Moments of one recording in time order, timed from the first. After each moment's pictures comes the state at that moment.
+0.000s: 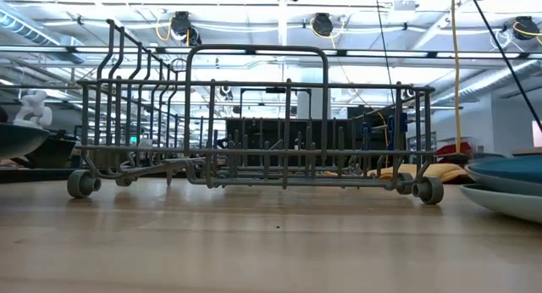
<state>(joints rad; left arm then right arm) -0.51 1.58 1.15 -0.12 -1.27 0.22 0.46 2.03 2.04 -1.31 0.82 0.44</state>
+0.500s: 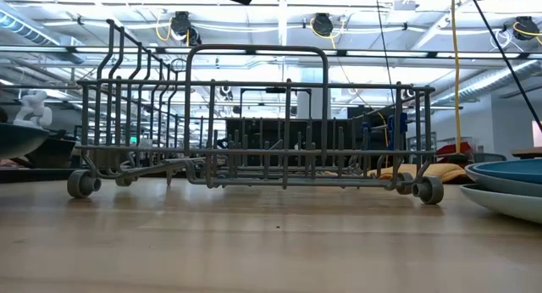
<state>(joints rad) -0.50 1.58 1.15 -0.24 -1.16 0.06 0.86 2.03 1.93 -1.55 0.52 1.30</state>
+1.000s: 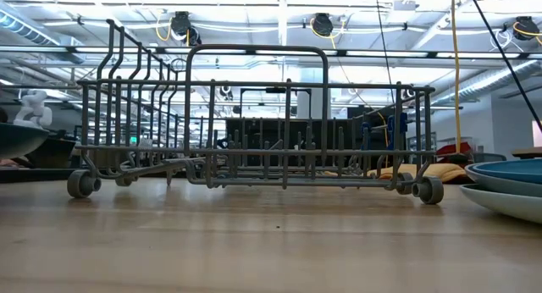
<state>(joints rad) -0.53 1.58 1.20 -0.17 -1.08 0.06 1.01 2.03 1.58 -1.12 0.18 1.48</state>
